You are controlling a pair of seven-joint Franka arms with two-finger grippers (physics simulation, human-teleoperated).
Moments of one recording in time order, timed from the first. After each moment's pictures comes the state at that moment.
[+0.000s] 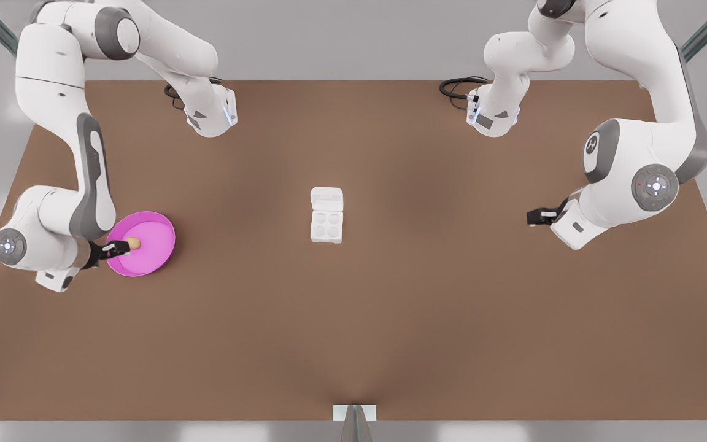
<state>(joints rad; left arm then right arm) 0.00 0.19 -0.11 -1.56 0.02 1.52 -0.11 -0.30 0.42 0.11 -1.73 -0.11 1.93 -0.57</state>
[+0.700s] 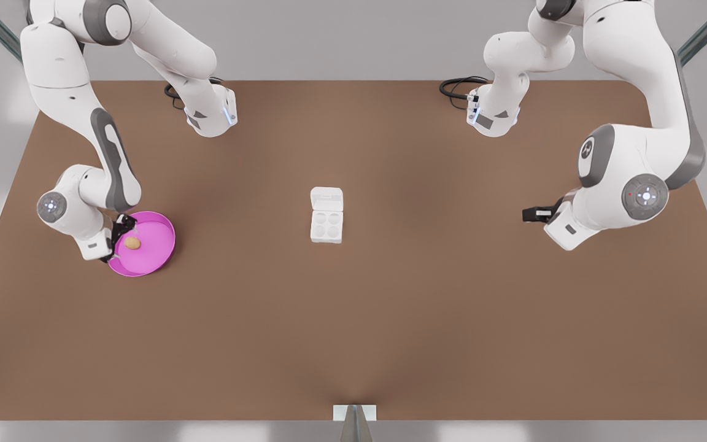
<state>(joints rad) -0.01 0.21 -0.12 -1.55 0.02 1.46 -0.13 -0.43 0.33 0.11 -2.22 -0.14 2.49 -1.34</state>
